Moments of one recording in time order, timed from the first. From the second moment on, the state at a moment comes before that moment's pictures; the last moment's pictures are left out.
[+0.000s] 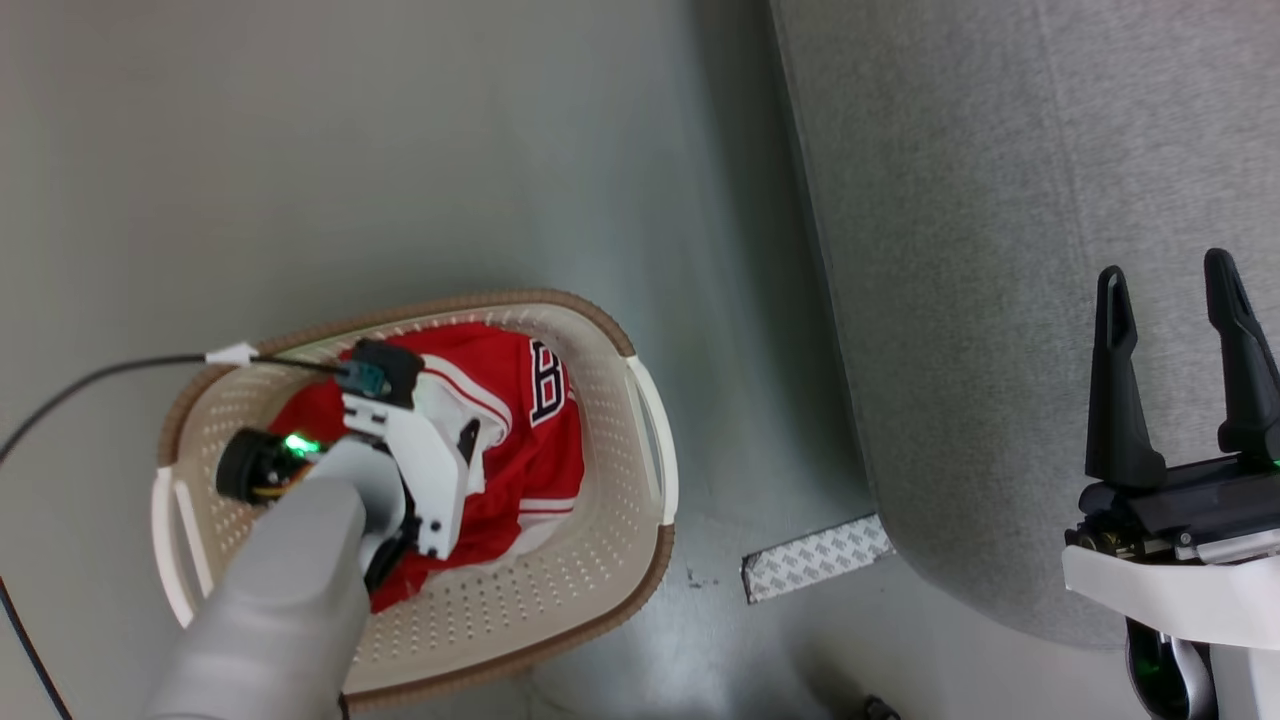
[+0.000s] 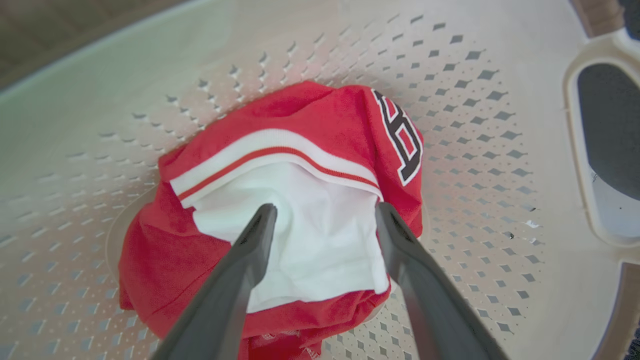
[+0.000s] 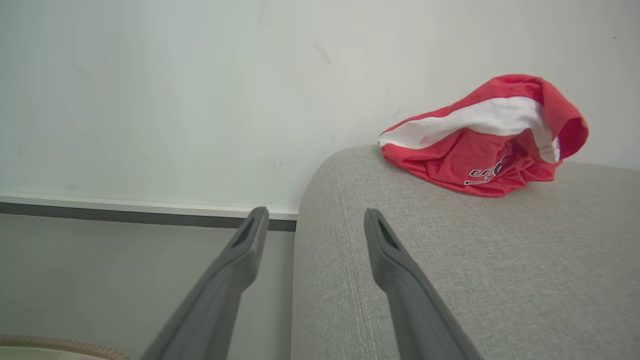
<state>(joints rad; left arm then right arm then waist) -0.84 0.17 -0.50 1.10 -0.29 -0.12 0.08 -0.26 -0.05 0.03 -0.15 0.21 0.13 -0.26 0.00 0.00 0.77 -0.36</state>
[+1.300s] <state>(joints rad) -1.02 0.15 -0.78 1.13 -0.38 -0.13 -0.06 -0.27 -0.05 0.04 -0.27 0.09 0.13 -0.26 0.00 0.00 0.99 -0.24</state>
